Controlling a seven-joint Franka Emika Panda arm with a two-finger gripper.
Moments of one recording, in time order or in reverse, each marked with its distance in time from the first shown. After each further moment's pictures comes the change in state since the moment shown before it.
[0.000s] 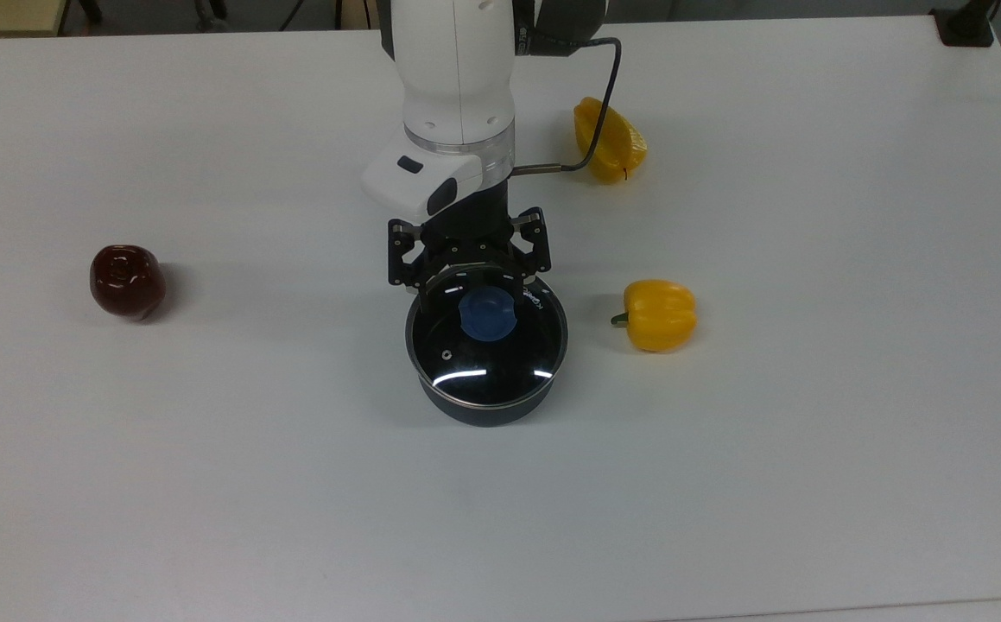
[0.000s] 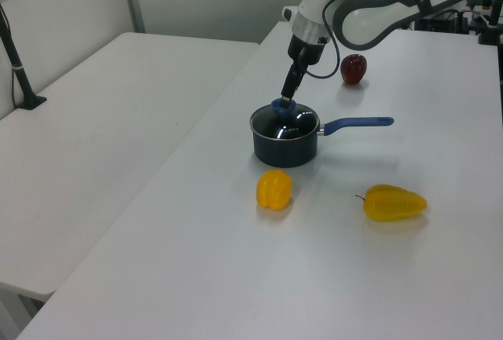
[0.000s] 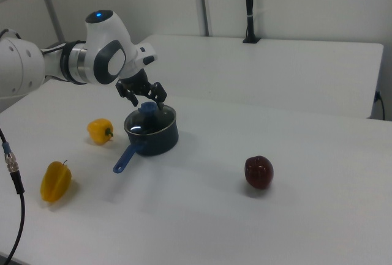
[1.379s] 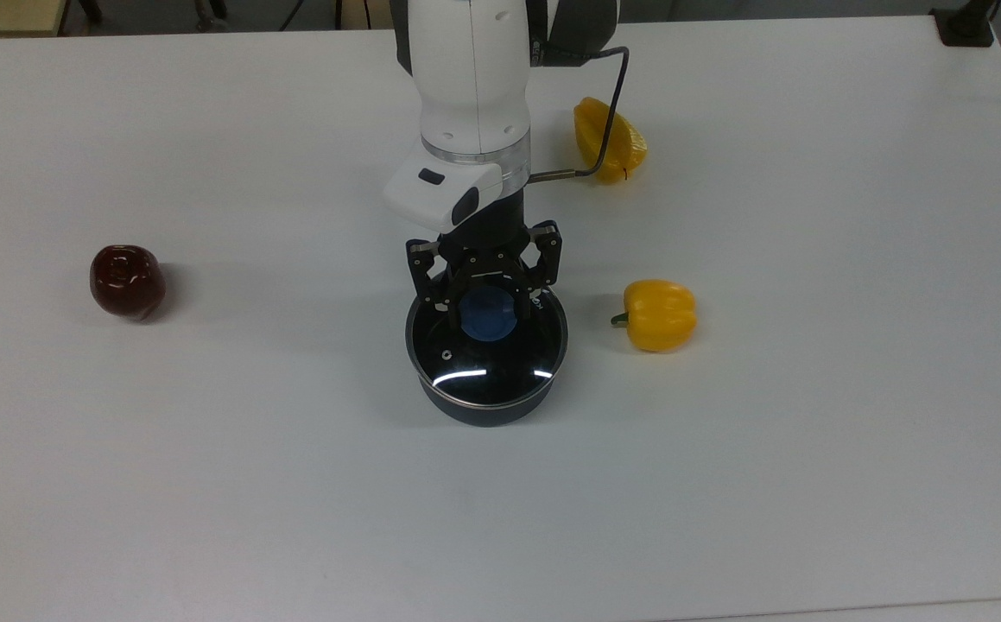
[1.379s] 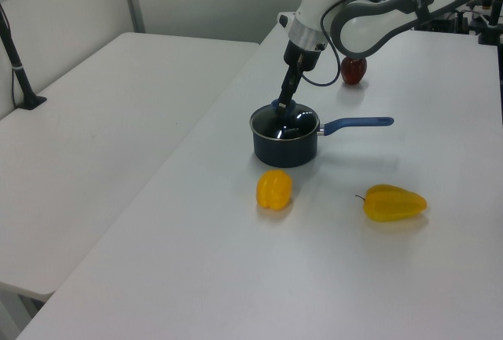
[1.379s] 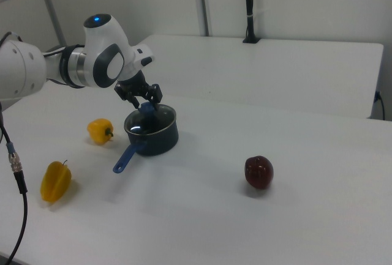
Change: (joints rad) arm -0.001 0.021 0.023 0.000 0.000 0.049 -0.040
